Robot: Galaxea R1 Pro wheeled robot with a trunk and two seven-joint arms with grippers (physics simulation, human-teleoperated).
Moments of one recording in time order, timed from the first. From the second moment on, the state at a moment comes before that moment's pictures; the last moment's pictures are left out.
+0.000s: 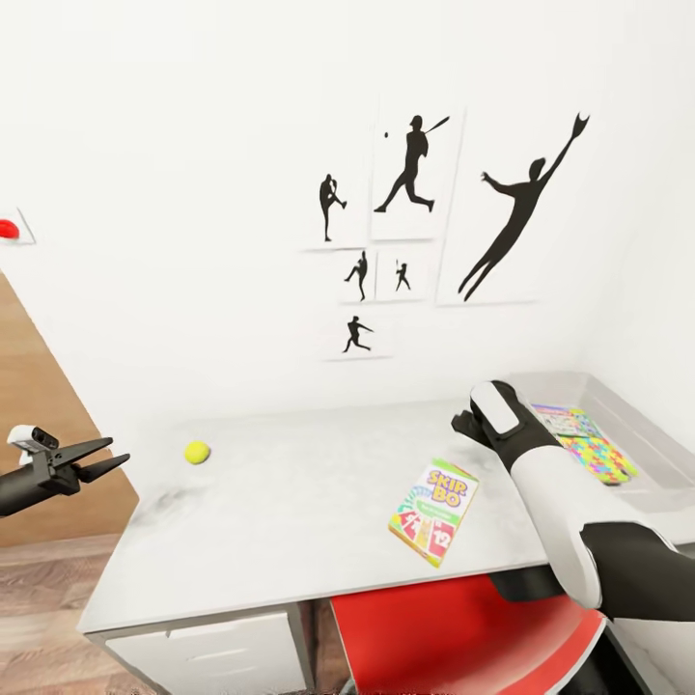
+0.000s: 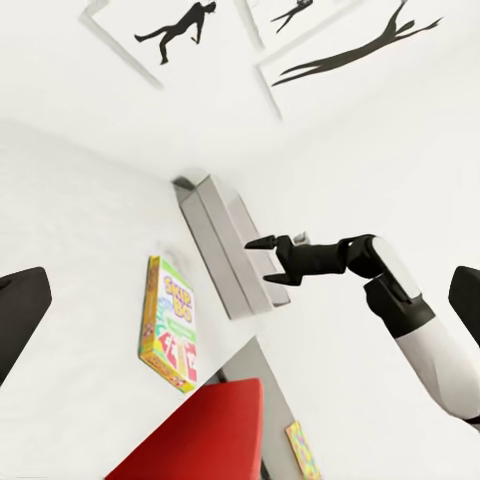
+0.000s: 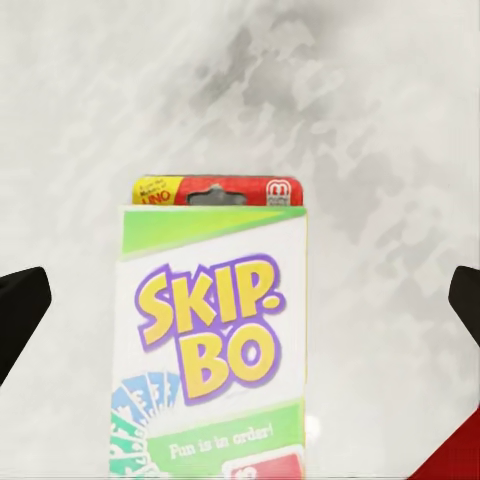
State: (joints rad) left arm -0.65 0.61 0.32 -0.75 0.36 0.90 -1.57; right arm -1.13 -0.03 0.05 -0.53 -0.89 0.67 -0.89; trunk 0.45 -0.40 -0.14
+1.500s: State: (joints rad) left arm -0.65 0.61 0.32 -0.75 0.36 0.90 -1.57; right arm -1.14 -0.03 0.06 -0.53 -0.89 0.66 -0.89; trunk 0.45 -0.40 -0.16
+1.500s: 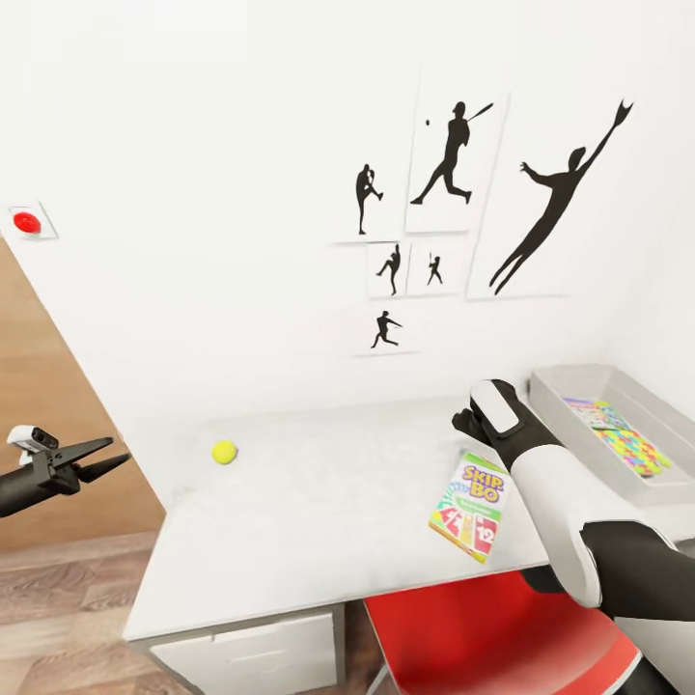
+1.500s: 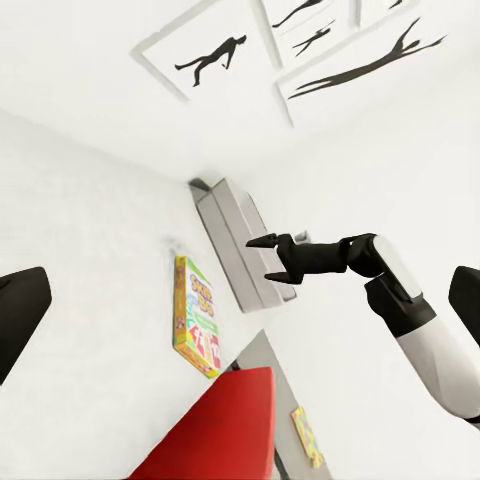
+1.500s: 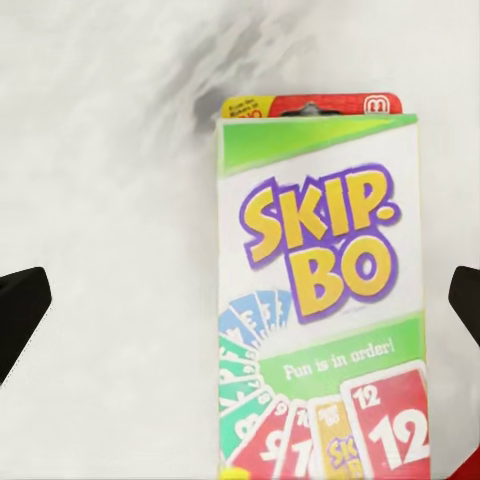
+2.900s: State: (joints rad) left arm -0.65 0.61 0.32 -0.75 0.37 0.89 -1.57; right arm -1.13 -0.03 0.06 -0.53 -0.89 0.66 -0.89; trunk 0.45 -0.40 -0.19
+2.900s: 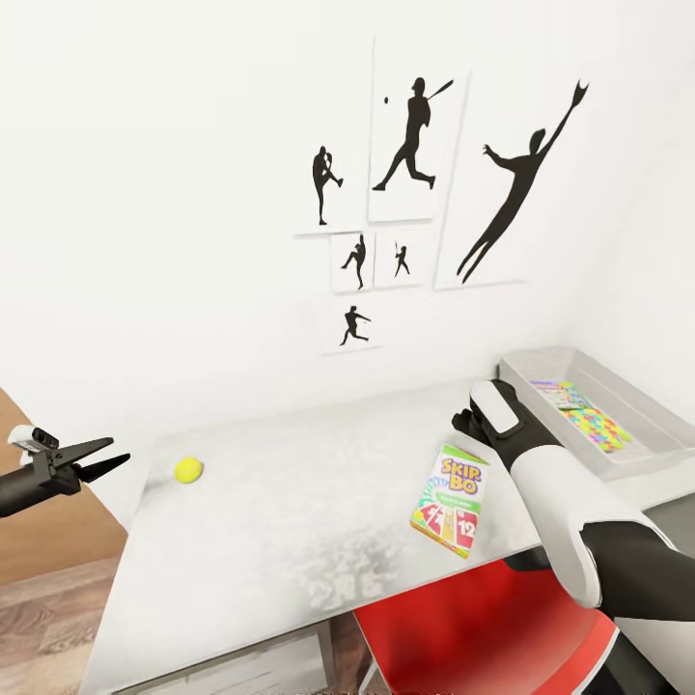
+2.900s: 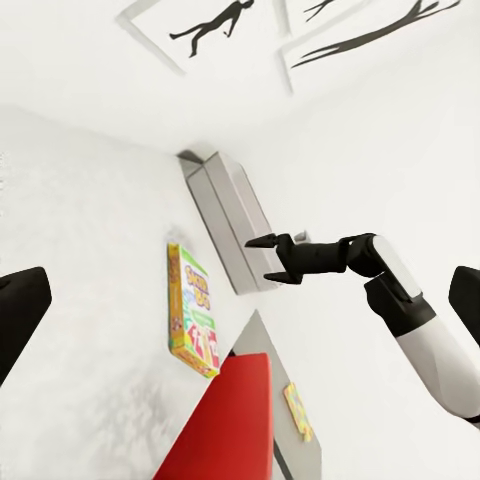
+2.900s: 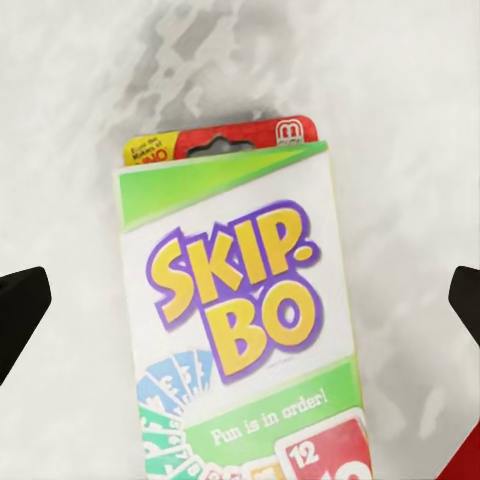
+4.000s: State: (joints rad) left arm -0.65 0.61 0.32 -0.75 0.37 0.89 -1.57; right arm -1.14 -0.03 0.06 -0.54 -0.89 0.66 -0.89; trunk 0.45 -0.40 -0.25
